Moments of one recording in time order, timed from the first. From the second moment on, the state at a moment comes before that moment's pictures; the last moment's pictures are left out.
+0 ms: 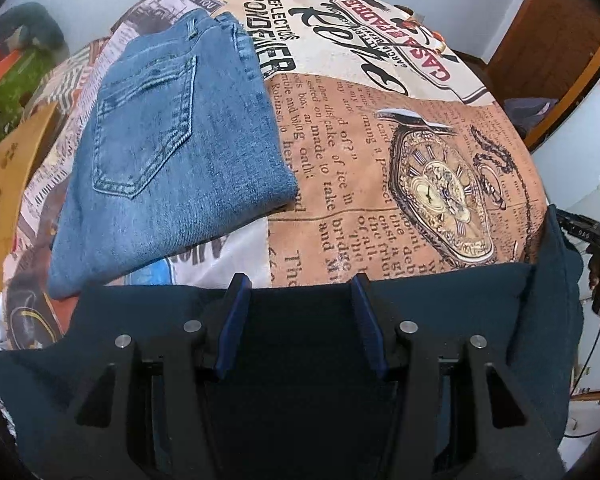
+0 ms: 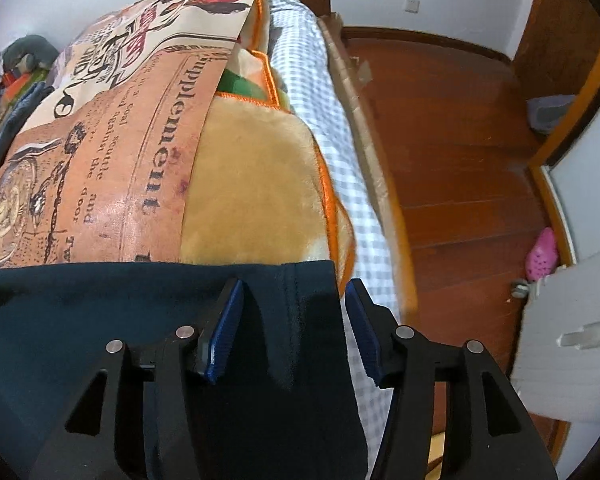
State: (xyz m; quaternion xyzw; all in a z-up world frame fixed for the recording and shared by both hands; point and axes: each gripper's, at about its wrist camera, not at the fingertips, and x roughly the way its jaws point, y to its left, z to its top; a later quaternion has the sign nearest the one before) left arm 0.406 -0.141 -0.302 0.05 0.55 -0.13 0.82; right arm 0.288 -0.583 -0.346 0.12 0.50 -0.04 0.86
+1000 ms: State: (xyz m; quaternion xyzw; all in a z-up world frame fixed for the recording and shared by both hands) left arm 0.278 -0.215 -0.264 0.17 0.51 -0.16 0.83; right arm 0.209 -0.572 -0.216 0.11 0.34 -0.10 0.93
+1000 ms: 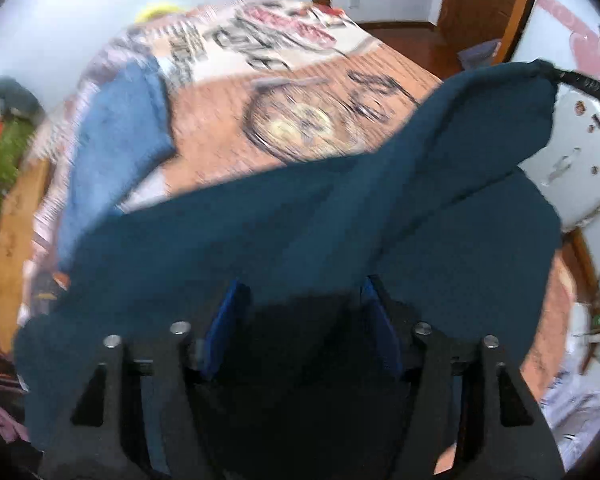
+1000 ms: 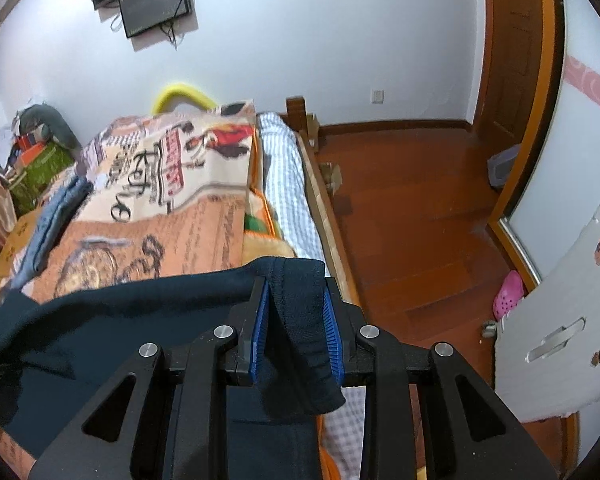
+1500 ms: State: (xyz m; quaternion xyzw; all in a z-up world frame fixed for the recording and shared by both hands) left arm 0.246 -0.216 -0.227 0.13 0.48 -0.25 0.83; right arm 0.189 -0.573 -0.191 0.12 0.29 -0.12 0.94
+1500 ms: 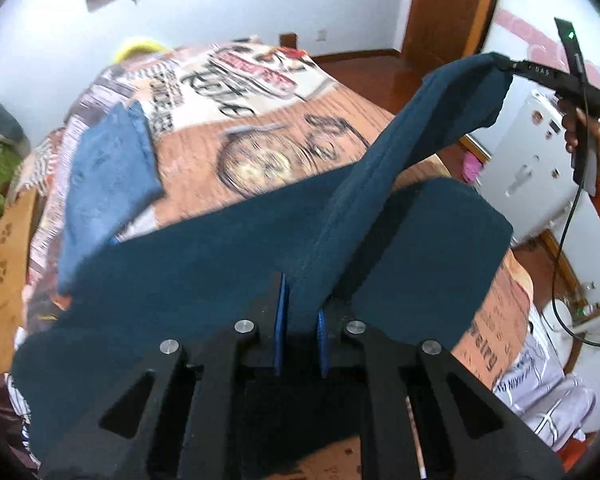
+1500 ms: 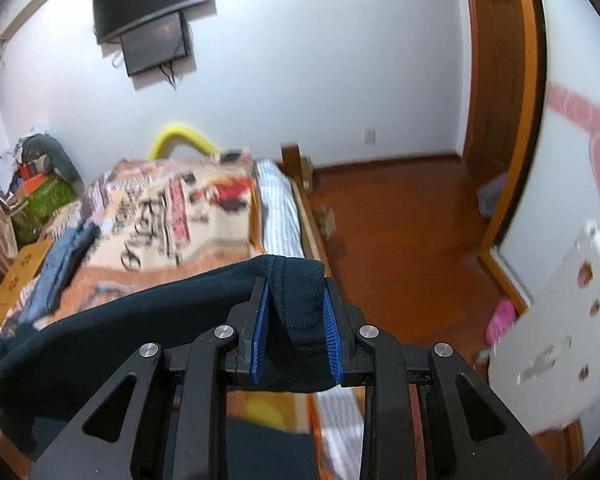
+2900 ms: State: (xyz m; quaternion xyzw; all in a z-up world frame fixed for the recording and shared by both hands) left arm 0.188 -0.175 -0.204 0.09 0.45 -0.27 0.85; right arm 0.030 -0.544 -0.261 0.19 0.36 -0.19 0.89
